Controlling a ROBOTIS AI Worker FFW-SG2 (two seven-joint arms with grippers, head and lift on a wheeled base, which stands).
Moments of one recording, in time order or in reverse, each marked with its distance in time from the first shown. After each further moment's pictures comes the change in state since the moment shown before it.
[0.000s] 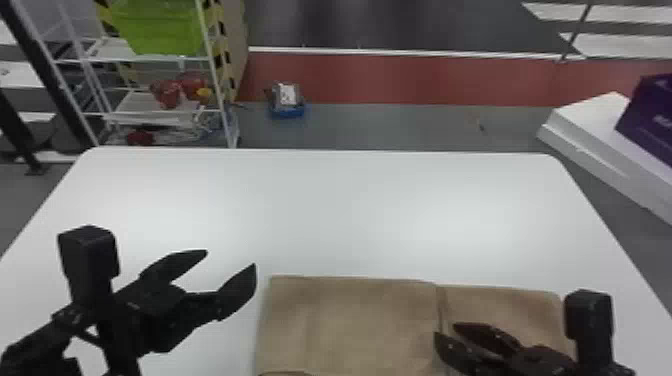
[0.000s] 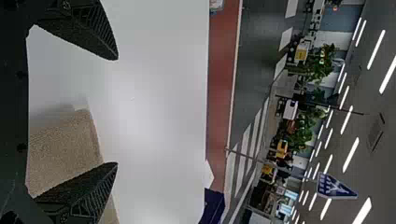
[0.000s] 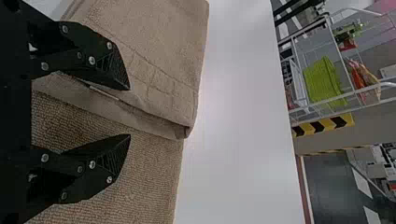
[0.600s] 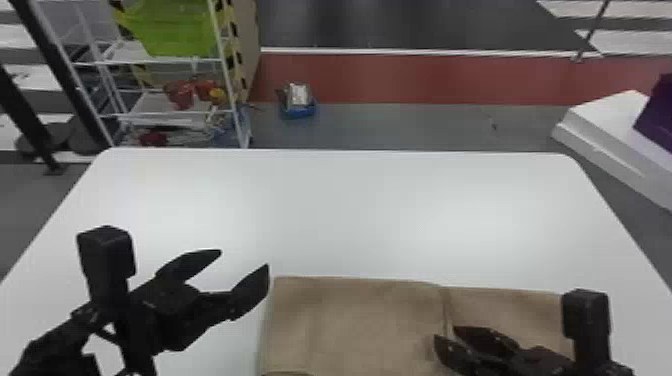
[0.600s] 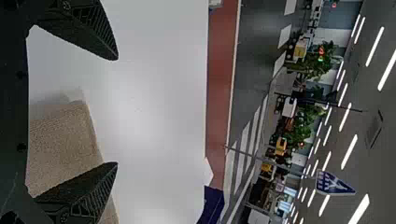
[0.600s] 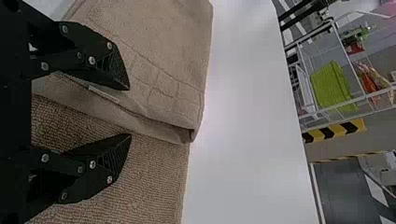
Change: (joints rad) left arm 0.001 0.000 0.000 0.007 -0.001 -0.013 -0.012; right arm -0.028 0.000 0.035 0.023 -0.003 0.038 -0.001
